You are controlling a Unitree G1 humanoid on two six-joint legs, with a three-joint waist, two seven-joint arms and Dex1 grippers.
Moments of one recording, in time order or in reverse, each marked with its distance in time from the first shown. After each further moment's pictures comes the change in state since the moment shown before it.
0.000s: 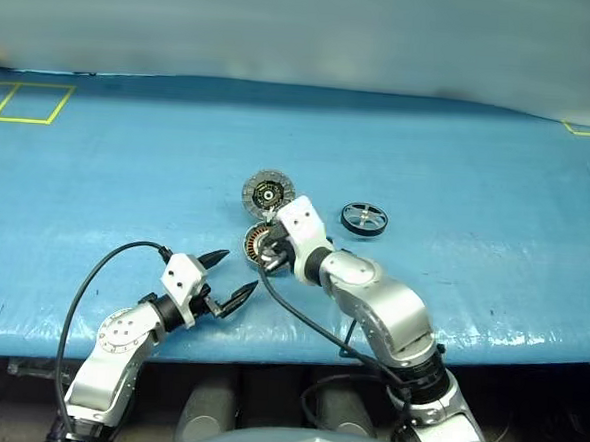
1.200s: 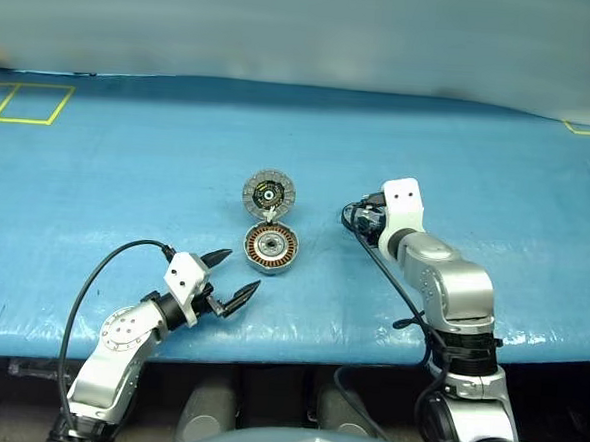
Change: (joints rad) left arm -0.014 0.000 -0.011 0.004 -0.001 0.000 -0.002; right arm -0.007 -0.103 -0.336 0.239 -0.059 -0.013 -0.189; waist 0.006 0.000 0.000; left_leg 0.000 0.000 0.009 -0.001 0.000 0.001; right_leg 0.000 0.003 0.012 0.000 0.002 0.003
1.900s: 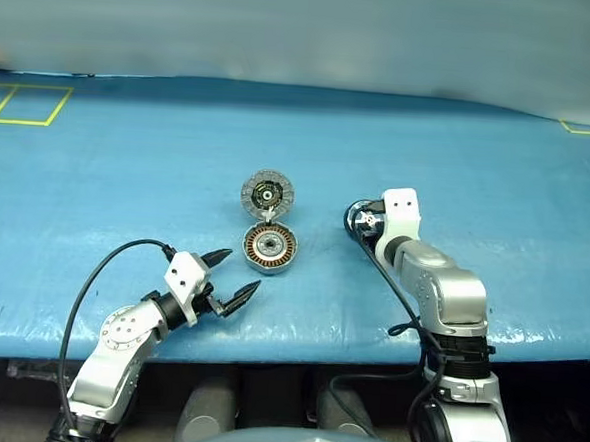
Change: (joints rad) left arm 0.000 0.002 -0.002 0.000 0.000 0.003 0.002; right arm 0.031 0.041 -0.046 0.074 0.031 -0.086 0.026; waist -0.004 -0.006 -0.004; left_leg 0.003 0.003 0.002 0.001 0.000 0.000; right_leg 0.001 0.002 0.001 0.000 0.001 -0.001
